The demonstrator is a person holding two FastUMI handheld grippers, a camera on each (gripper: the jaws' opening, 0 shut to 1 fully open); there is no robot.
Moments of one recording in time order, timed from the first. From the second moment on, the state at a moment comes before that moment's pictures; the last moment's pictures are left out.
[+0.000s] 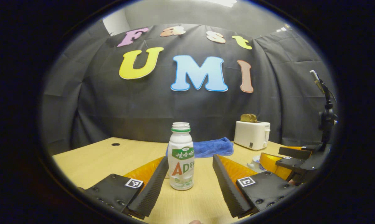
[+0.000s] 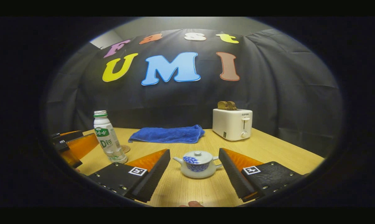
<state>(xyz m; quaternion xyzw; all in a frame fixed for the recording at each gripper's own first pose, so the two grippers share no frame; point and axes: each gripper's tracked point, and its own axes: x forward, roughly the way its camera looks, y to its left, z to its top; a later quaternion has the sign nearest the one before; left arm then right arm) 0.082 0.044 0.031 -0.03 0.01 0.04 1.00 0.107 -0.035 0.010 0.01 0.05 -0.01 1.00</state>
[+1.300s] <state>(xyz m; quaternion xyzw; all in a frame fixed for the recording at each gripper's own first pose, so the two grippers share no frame) 0.104 0.051 0.009 -0.03 0.03 0.03 1.00 0.138 -0.032 0.027 -0.04 0.02 -0.02 1.00</state>
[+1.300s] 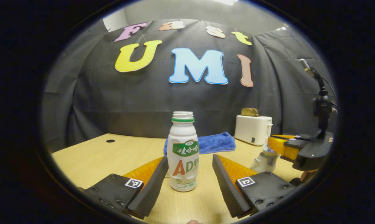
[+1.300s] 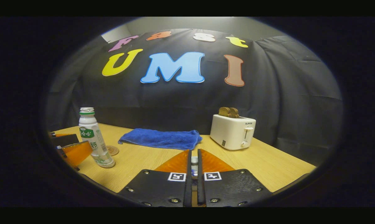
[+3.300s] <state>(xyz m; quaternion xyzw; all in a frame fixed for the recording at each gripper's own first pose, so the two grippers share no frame) 0.137 0.028 0.008 0.14 0.07 -0.01 0.99 -0.018 -0.052 0.019 -0.04 0.02 0.02 1.00</state>
